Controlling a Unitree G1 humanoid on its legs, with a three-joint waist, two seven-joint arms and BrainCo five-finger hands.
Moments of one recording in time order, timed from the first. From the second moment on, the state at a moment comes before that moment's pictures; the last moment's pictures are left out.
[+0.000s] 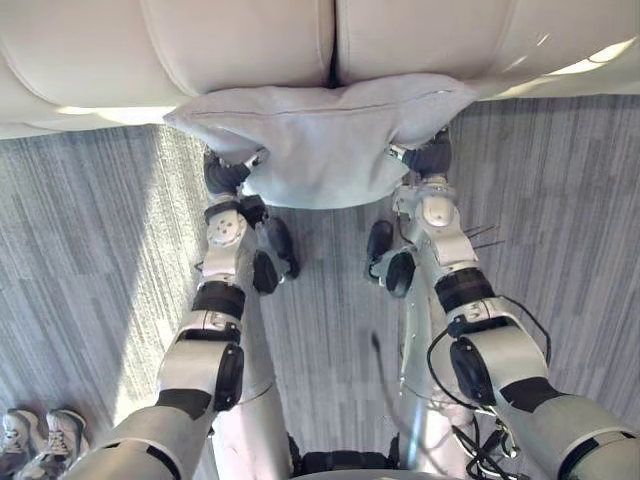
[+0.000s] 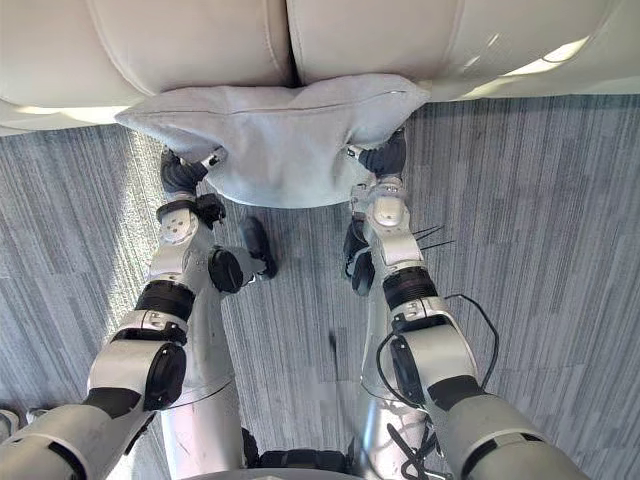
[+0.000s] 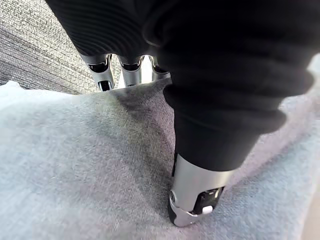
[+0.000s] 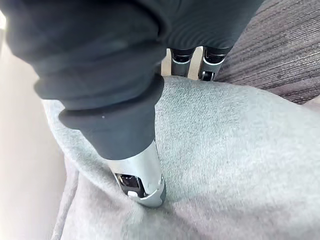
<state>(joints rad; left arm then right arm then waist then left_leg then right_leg) -0.82 0.17 0.09 0.72 -0.28 -0.20 0.36 -0.92 -0.09 0.02 0.67 0.13 -0.12 -0.37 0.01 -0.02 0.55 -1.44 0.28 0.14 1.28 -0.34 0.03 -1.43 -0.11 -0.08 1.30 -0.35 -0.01</state>
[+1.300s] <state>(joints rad) 0.13 0.18 -0.19 0.06 -0.12 -0.25 0.27 -0.04 -0.19 0.16 0.10 0.00 -0.21 -0.17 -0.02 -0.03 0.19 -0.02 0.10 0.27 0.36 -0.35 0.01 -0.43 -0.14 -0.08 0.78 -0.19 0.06</state>
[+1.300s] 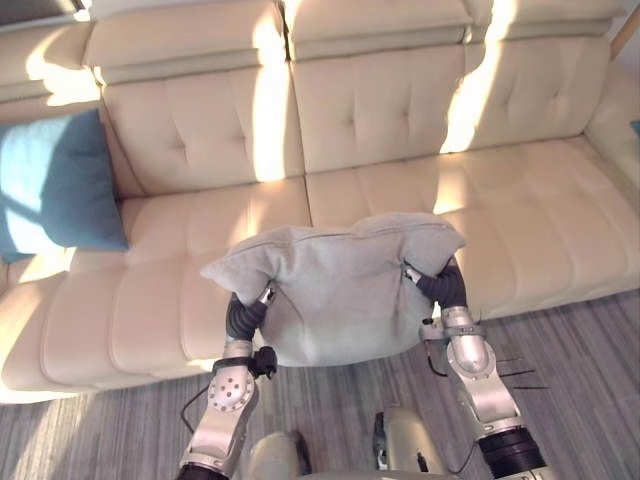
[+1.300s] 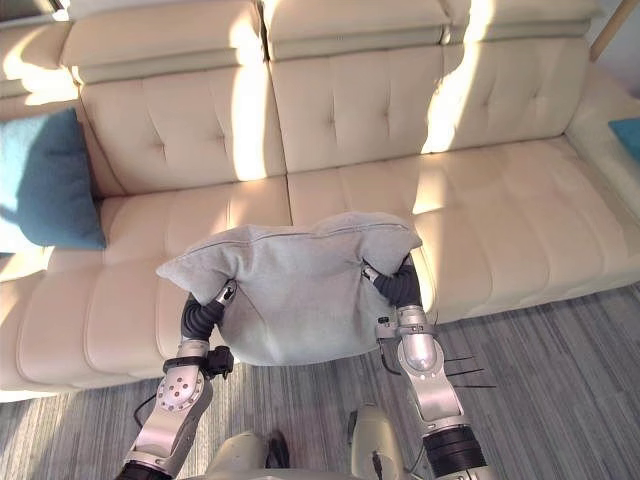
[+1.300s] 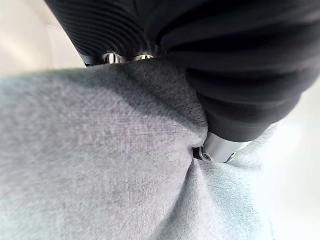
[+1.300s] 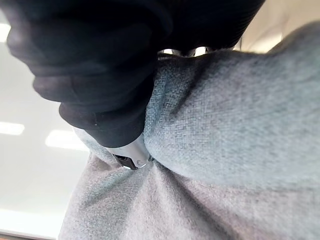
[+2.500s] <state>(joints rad) -0.59 0.25 -0.15 0.32 -0.08 -0.23 0.45 -0.80 -0.21 0.09 0.28 -0.15 -0.17 -0.40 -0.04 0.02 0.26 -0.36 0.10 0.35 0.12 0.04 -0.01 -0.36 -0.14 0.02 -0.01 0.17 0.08</state>
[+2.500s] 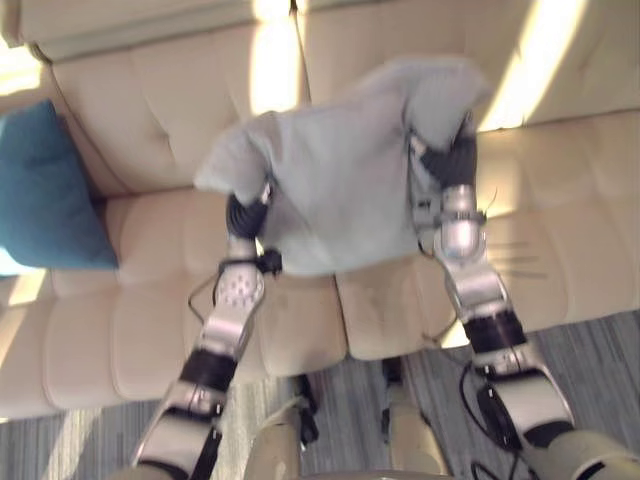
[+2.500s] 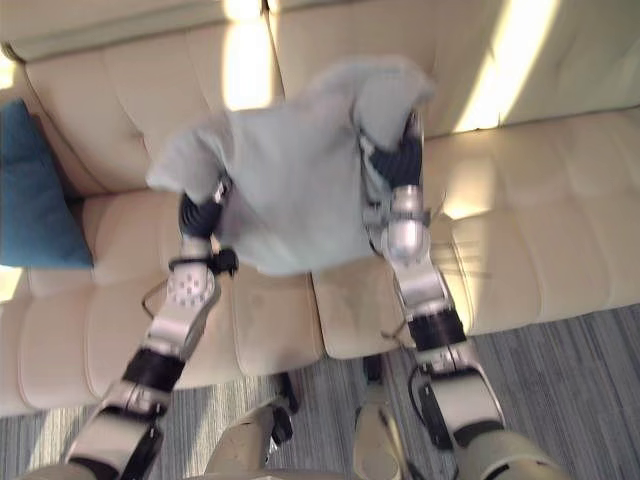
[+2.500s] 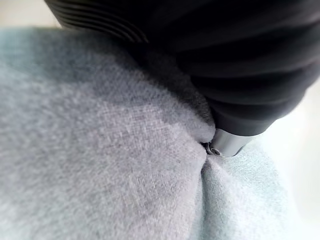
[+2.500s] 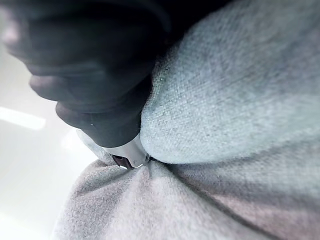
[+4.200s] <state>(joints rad) -0.10 0.21 -0.03 0.53 -0.10 -0.26 0.11 -0.10 -0.27 0.02 0.32 0.12 -0.21 -0.04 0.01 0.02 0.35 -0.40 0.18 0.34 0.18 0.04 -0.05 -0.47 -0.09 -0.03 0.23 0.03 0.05</state>
